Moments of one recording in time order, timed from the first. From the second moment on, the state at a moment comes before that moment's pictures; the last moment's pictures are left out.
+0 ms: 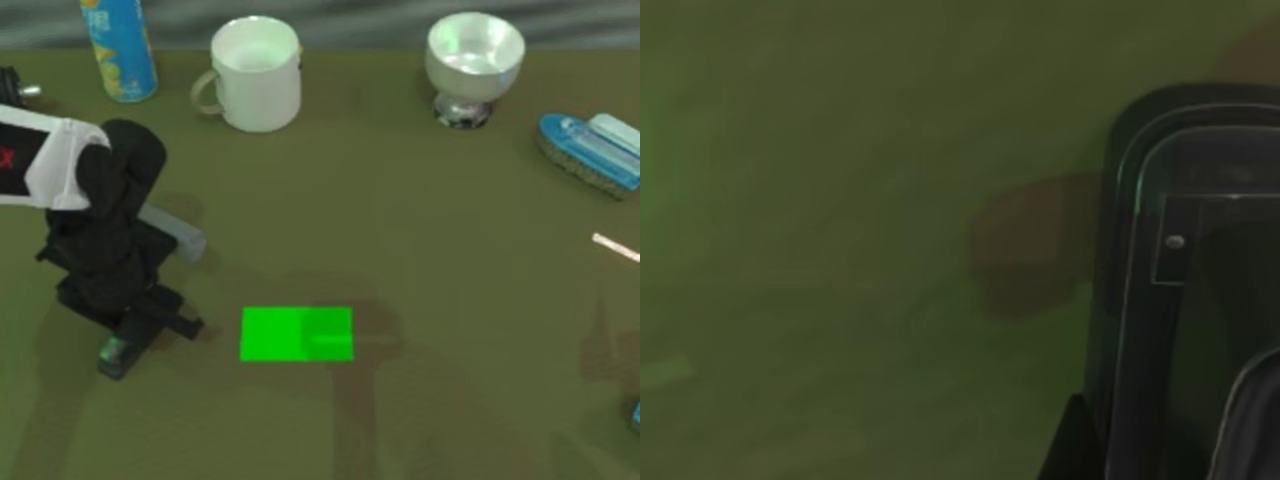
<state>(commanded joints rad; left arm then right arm) -0.29 1.96 1.08 -0.70 0.00 0.27 0.00 0.00 0.00 0.00 0.00 0.00</state>
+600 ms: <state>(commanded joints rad) -0.28 1.91 1.16 -0.82 0.00 0.27 0.00 0.00 0.00 0.00 0.00 0.00</state>
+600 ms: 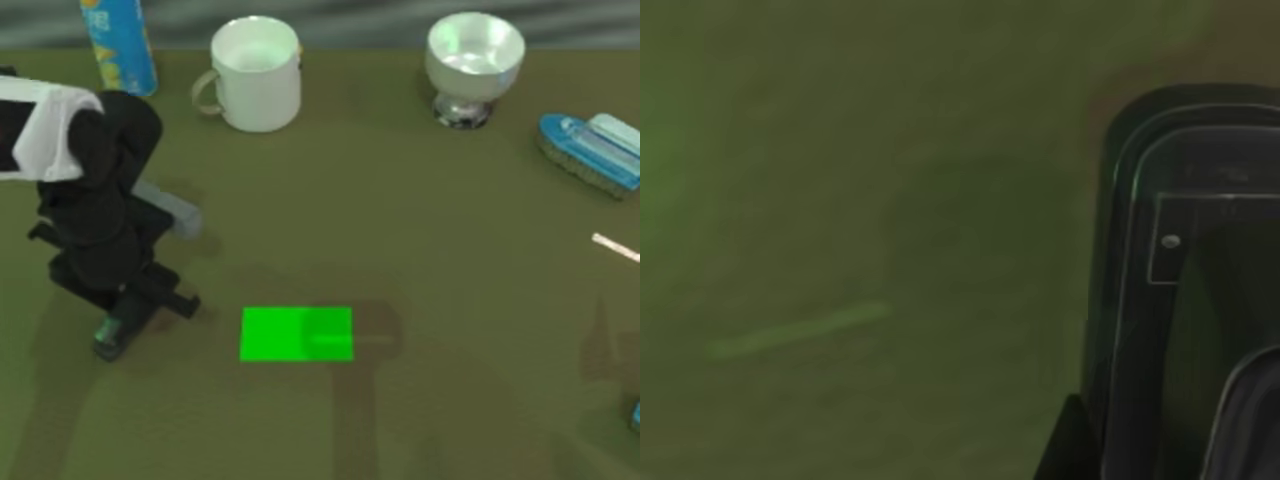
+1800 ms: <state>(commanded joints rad) -0.46 1.92 1.51 -1.15 0.00 0.59 0.00 0.00 0.00 0.00 0.00 0.00</state>
